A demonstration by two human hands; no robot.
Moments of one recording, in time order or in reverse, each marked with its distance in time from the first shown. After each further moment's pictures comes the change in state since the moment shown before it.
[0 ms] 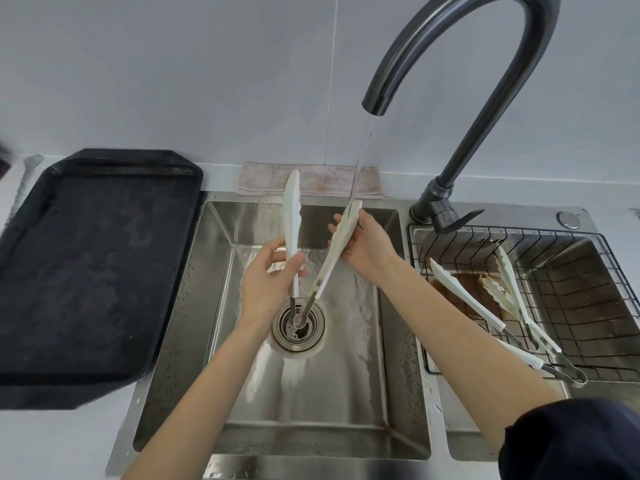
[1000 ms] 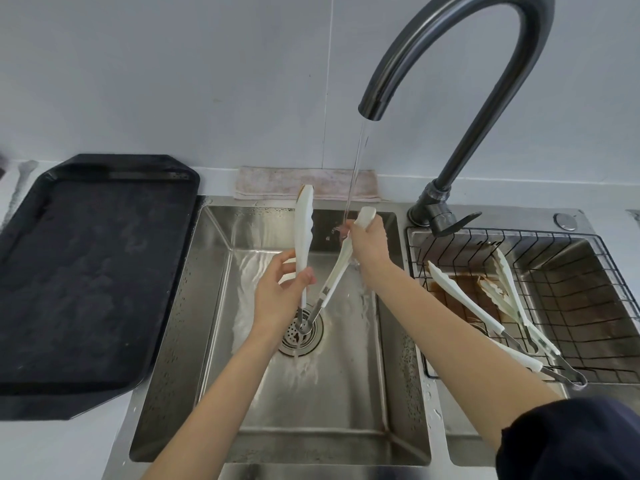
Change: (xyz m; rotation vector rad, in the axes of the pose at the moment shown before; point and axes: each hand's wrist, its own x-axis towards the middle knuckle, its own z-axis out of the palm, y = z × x) left_hand -0.005 -0.009 0.013 -0.008 -0.054 -0.019; right_hand 0.007 0.001 0.002 -0.626 0.356 -0.273
